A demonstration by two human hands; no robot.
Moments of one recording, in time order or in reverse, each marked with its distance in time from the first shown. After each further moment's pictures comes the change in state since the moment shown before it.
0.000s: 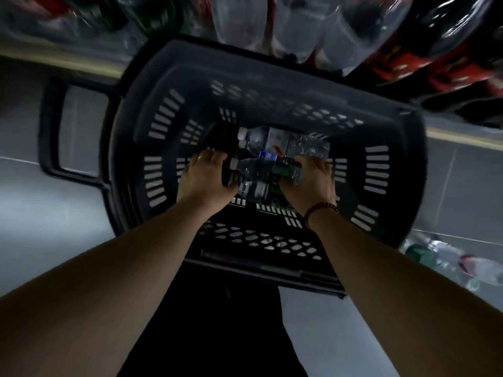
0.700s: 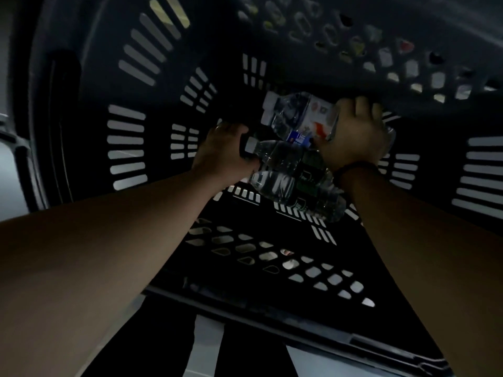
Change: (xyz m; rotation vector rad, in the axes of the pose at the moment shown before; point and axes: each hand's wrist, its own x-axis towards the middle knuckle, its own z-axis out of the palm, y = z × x) left_hand 0.091 -0.043 0.088 -0.214 0.022 -0.002; right_hand 0.123 0.022 0.066 -0.478 0.261 -0.232
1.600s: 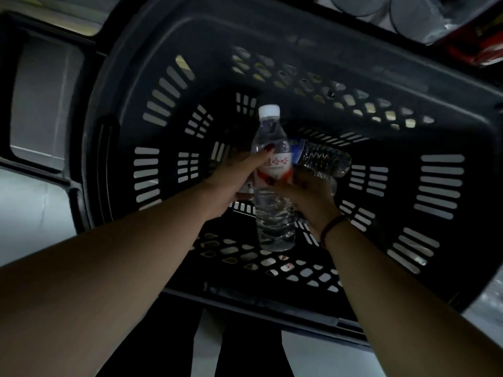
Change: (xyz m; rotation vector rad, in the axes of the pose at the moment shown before) left_hand -0.031 0.031 -0.023 -1.009 -0.391 -0.272; right_hand -0.081 -0.036 -0.036 1.404 -0.532 0.379
